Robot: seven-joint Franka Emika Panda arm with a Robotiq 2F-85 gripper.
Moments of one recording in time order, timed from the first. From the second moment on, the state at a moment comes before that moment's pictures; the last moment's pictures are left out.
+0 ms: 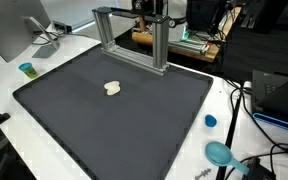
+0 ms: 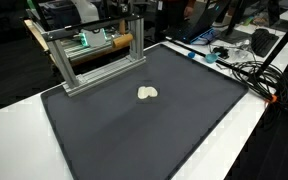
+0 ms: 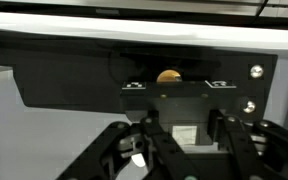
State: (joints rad) arm -0.02 -0.45 0.01 -2.46 -0.02 1.90 -0.06
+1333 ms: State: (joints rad) arm -0.08 -0.60 -0.27 -2.42 -0.04 1.94 -0.55
